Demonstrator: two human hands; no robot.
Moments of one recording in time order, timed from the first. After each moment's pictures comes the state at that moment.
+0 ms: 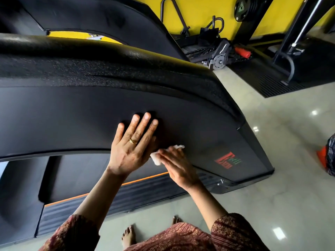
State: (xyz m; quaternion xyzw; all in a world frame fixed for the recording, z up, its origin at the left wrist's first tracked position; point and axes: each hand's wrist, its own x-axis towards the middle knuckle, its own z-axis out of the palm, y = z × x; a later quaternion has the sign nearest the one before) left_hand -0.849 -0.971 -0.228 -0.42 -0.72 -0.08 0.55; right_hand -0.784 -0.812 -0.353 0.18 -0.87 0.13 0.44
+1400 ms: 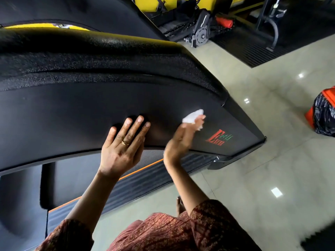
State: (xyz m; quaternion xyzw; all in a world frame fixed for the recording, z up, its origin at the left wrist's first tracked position) left_hand -0.846 -0.971 -0.249 -0.49 -0.71 -0.04 0.50; right_hand -0.810 -0.836 -0.309 -0.28 -0.53 0.57 0.56
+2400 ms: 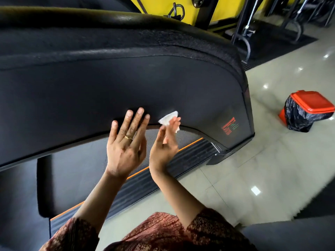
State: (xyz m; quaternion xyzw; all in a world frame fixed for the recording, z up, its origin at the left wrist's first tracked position) left_hand -0.860 -1.099 -0.231 -0.46 -0.74 -0.17 0.46; right_hand -0.825 -1.033 -0.266 -0.28 -0.51 0.58 0.57
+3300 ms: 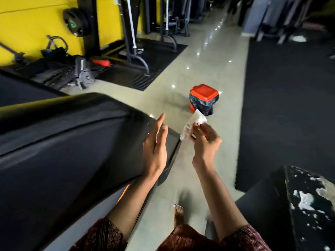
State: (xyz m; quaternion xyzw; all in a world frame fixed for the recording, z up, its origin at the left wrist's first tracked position) left_hand -0.751 -0.812 -0.197 -0.48 -0.54 -0.64 -0.25; right_hand -0.651 -0.763 -0.195 -0.46 -0.28 0.52 0.67
